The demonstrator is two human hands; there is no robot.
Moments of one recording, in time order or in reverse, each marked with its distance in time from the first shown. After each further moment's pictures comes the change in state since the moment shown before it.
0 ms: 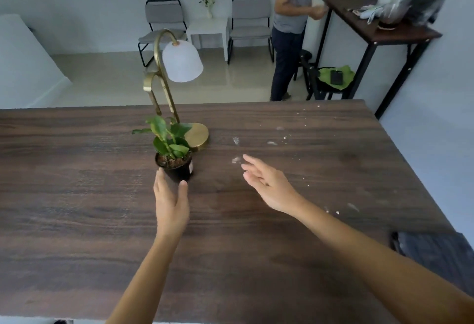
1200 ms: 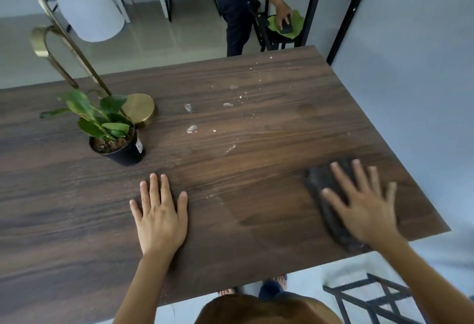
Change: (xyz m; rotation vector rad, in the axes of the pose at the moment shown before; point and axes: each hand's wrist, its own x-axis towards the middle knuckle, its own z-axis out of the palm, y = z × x) left_hand -0.054 -0.038 0.037 0.843 -0.298 0.218; right_hand -0.208 0.121 -0.080 -0.900 0.340 0.692
